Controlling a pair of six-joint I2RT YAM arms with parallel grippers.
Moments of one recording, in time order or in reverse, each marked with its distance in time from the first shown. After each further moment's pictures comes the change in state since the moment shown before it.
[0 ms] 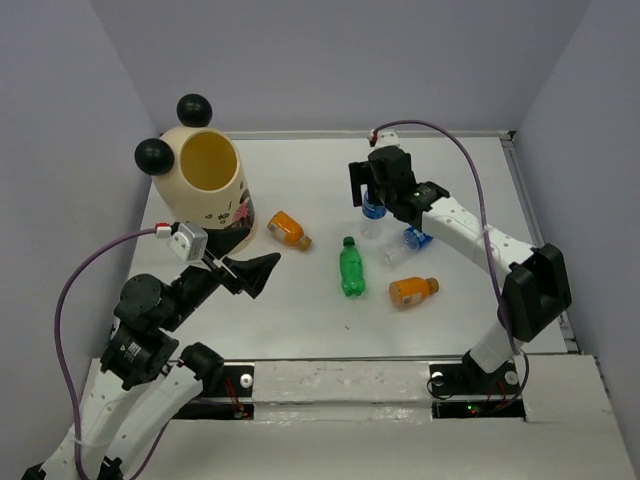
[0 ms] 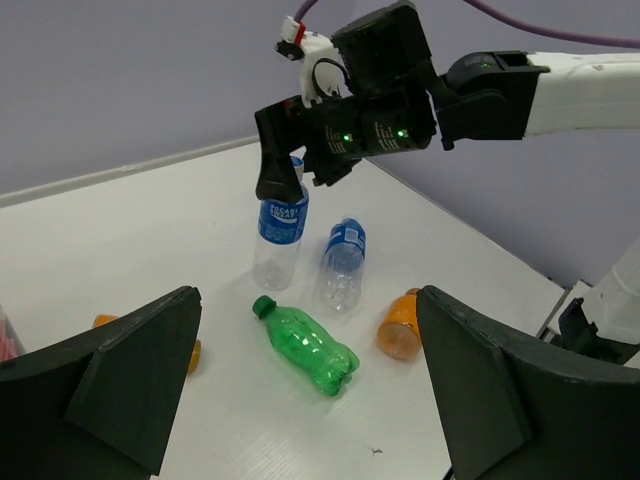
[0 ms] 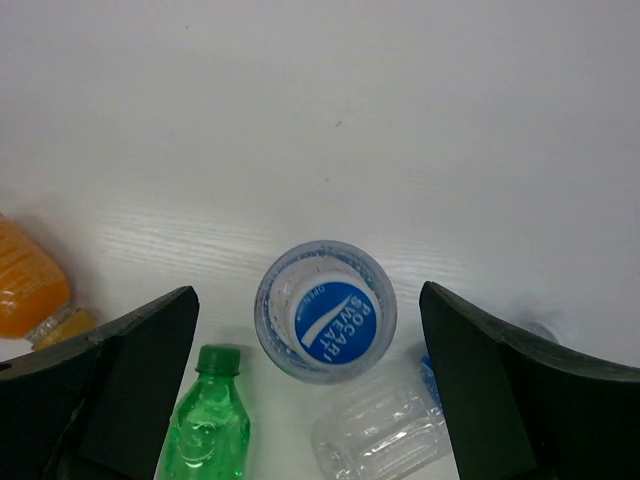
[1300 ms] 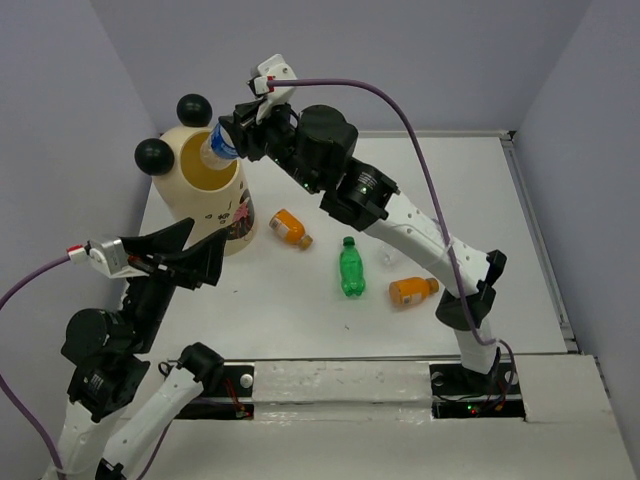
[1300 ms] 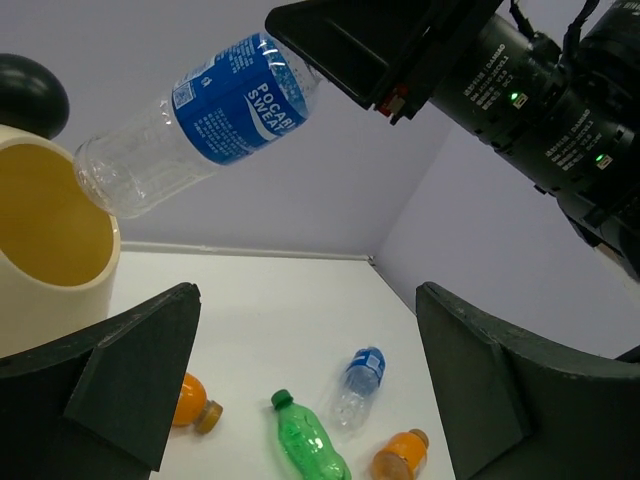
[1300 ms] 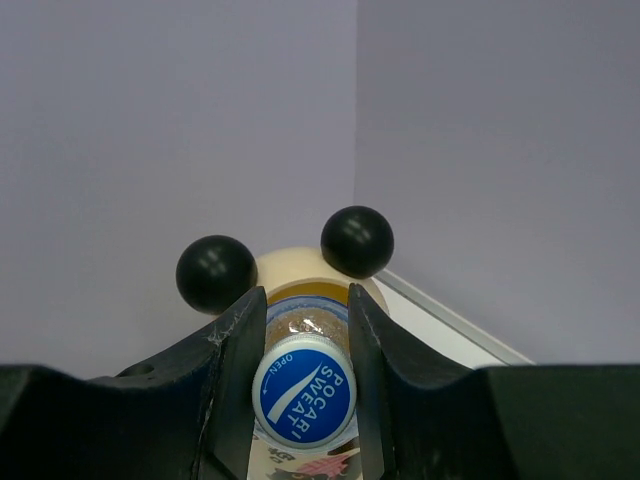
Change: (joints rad) left arm 0.000 -0.093 0.147 -0.038 -0.343 -0.137; right arm 0.476 0.379 1.094 0.121 -0.122 -0.286
